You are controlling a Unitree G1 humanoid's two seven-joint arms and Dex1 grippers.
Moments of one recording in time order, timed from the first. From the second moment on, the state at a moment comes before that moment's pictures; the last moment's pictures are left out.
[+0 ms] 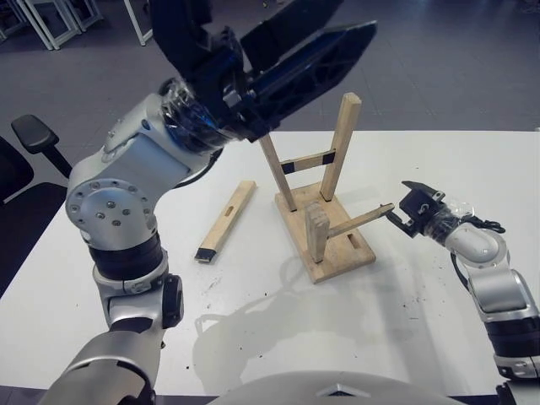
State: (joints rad) left arm -0.76 0.38 0.15 -0.44 -1.34 0.79 -0.42; right arm -0.12 -0.60 0.06 -0.15 -0.15 0.20 0.53
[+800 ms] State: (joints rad) left arm -0.60 0.40 -0.17 -0.29 -1.16 0.84 -0.68; right arm -0.10 -0.59 0.08 -0.16 -0.16 0.20 0.52
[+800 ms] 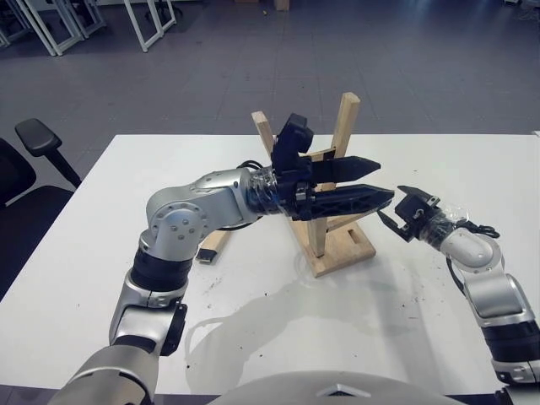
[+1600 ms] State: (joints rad) left arm 0.04 0.48 0.19 -0.38 -0.44 0.40 -0.37; right arm 0.00 -0.60 0.10 -0.08 -0.15 0.15 0.54
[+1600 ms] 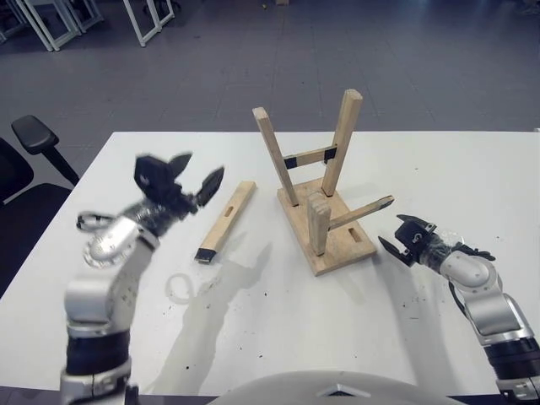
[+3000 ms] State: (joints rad) left arm -0.38 0.41 0.24 -0.33 -0.88 0.53 -0.51; right arm -0.43 -0.38 -0.41 -0.33 1.08 0.93 0.41
